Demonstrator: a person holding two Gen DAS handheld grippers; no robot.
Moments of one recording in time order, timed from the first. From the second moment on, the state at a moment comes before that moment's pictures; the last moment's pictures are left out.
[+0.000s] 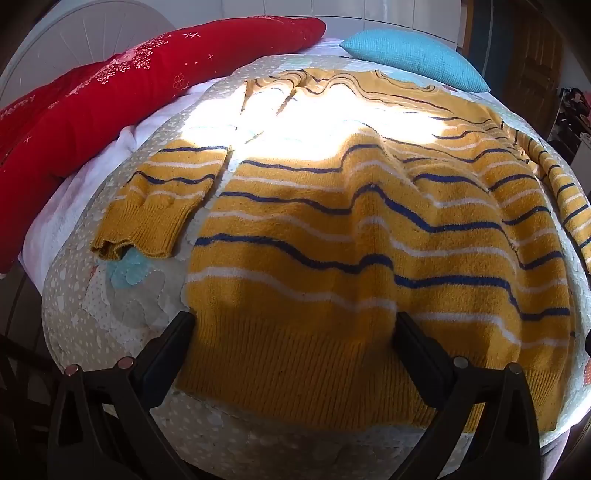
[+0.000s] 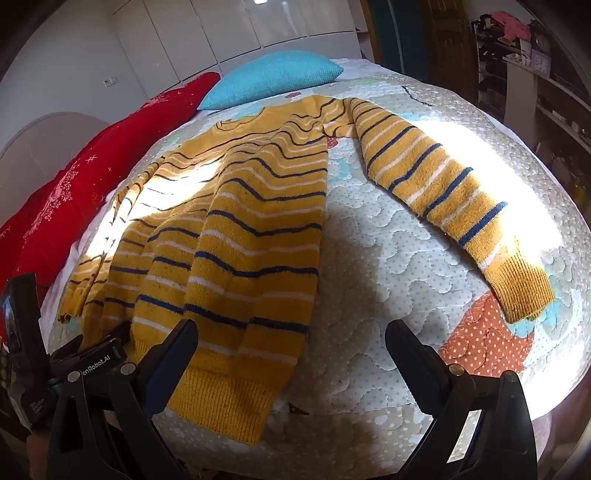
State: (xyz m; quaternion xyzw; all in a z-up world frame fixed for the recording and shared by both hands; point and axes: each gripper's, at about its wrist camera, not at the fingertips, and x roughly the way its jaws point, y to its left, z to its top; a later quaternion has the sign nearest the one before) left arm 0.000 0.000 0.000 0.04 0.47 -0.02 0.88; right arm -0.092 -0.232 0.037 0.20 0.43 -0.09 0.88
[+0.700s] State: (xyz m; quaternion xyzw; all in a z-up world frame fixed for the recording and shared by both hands) left arm 0.000 -0.002 0.005 0.04 0.47 -0.02 0.88; right arm -0.111 -0.225 0.046 0.14 0.35 -0.17 0.91
